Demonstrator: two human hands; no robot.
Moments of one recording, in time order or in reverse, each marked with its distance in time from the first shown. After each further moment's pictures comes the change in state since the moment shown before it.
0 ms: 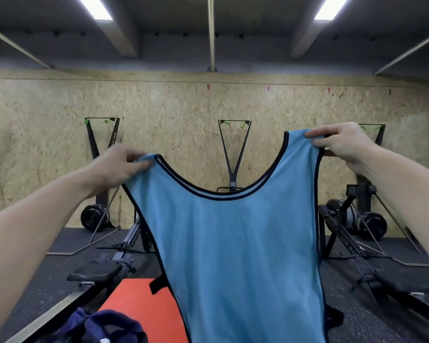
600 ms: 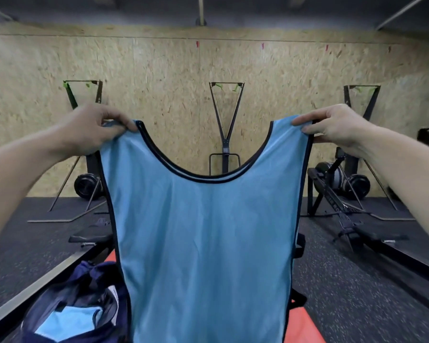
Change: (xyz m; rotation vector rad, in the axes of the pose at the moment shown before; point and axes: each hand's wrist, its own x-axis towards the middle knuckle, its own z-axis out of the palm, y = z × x) left_hand -0.027 -0.017 0.003 0.220 0.043 0.104; right_hand -0.064 0.036 0.007 -0.087 -0.167 0.086
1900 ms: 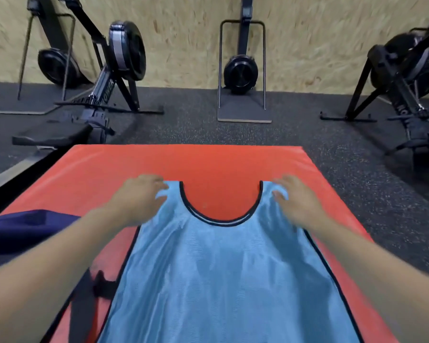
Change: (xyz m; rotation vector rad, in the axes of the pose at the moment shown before) left_hand -0.017 -0.400 0.568 0.485 -0.789 -0.154; right_hand 0.087 0.598 0.384 -0.647 -0.348 0.151
